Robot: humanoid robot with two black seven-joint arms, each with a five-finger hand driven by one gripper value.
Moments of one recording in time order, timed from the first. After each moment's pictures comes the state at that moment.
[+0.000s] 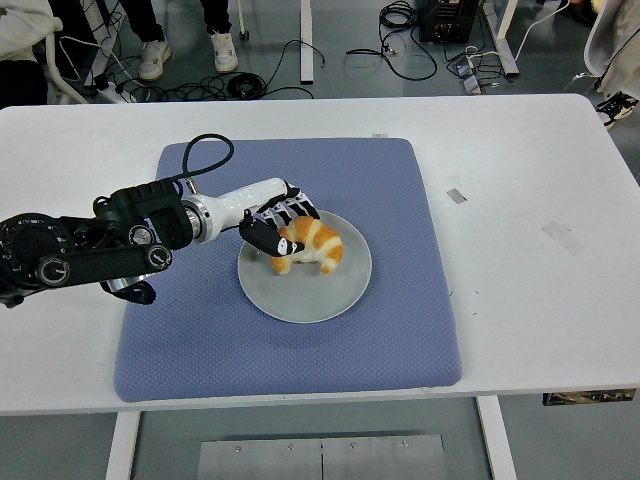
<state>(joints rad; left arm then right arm) -1.27 0.41 0.21 -1.33 0.66 0.25 0.08 -0.09 0.00 0.10 0.12 -0.10 -0.08 0.22</state>
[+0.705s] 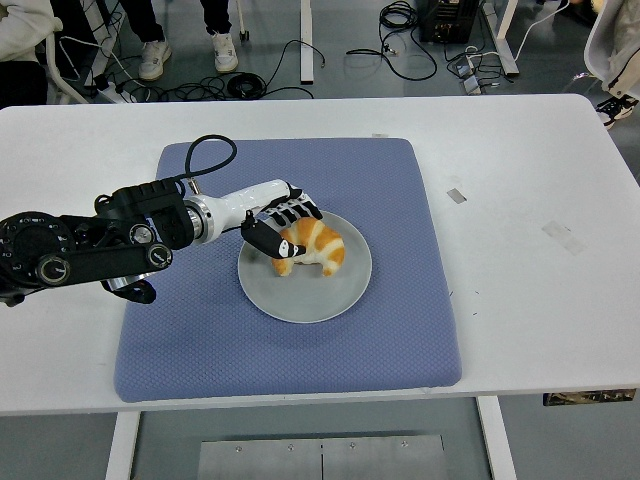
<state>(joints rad) -1.28 0.41 0.21 -1.33 0.66 0.22 0.08 -0.09 0.00 0.10 0.12 -0.10 -0.08 0.22</state>
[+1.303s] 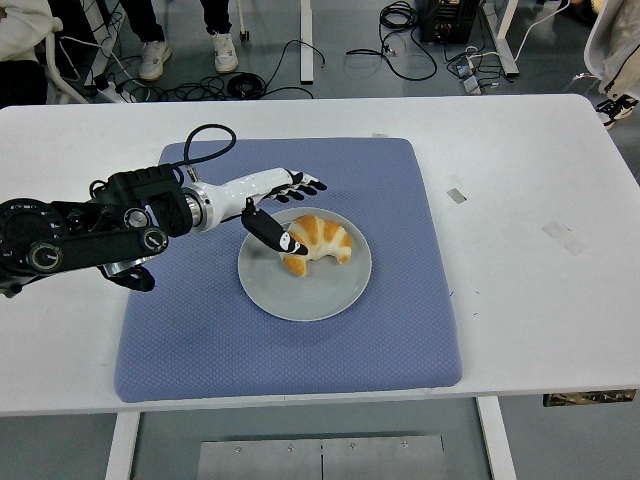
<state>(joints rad) -1.31 0.43 0.14 -1.33 0.64 0.16 0.08 -0.09 0.00 0.10 0.12 -0.10 -0.08 0.22</state>
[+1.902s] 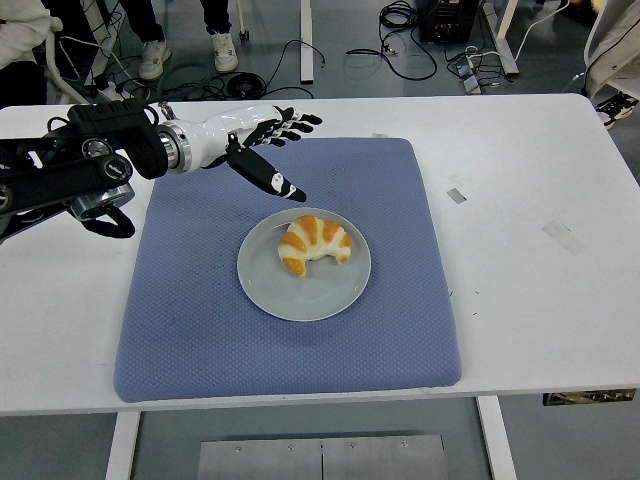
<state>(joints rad) -1.36 0.50 0.02 -1.31 0.52 0.06 0.08 -0.09 0.00 0.10 0.12 -0.10 -0.08 0.22</state>
